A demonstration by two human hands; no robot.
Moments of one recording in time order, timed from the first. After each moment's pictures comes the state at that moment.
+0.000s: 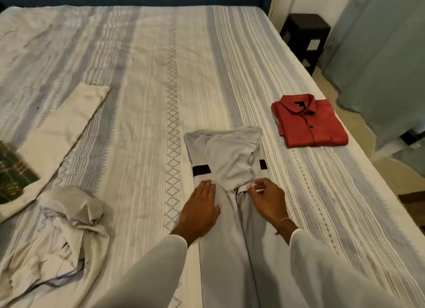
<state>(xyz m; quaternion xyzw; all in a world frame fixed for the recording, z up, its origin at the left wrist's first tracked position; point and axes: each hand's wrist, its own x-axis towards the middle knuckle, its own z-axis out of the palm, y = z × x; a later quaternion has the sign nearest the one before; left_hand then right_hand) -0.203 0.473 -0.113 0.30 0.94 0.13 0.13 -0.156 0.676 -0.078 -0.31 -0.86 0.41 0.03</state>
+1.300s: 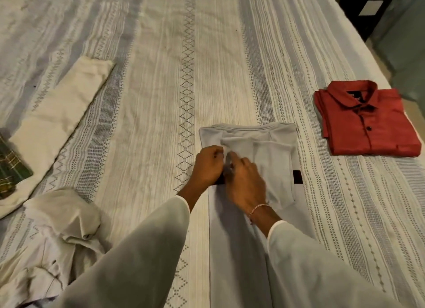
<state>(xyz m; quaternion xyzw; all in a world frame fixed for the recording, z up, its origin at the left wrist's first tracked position) -0.362 0.505 -0.114 0.01 0.84 0.52 0.17 -0.291 0.606 -0.099 -0.13 -0.96 0.25 -0.04</state>
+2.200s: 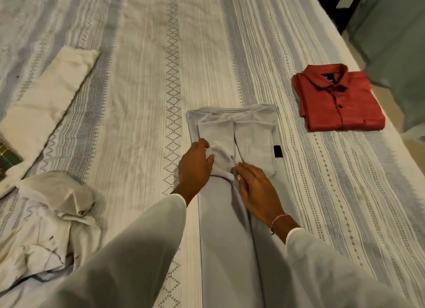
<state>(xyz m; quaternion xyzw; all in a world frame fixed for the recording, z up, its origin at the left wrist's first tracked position) -0.304 0.496 -0.128 0.09 0.94 0.31 0.07 -0.188 0.661 -0.139 -0.03 -0.95 0.31 0.04</state>
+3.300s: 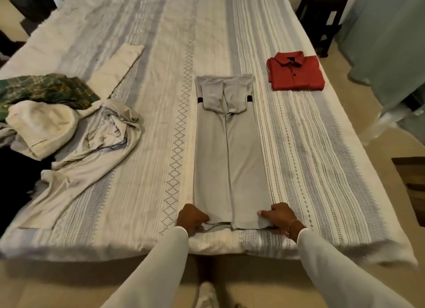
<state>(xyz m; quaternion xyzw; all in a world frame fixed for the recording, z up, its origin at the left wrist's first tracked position) 0.168 0.429 -0.085 -0.26 0.82 0.39 0.34 0.217 0.702 -0.102 -0.38 -0.75 0.48 -0.24</state>
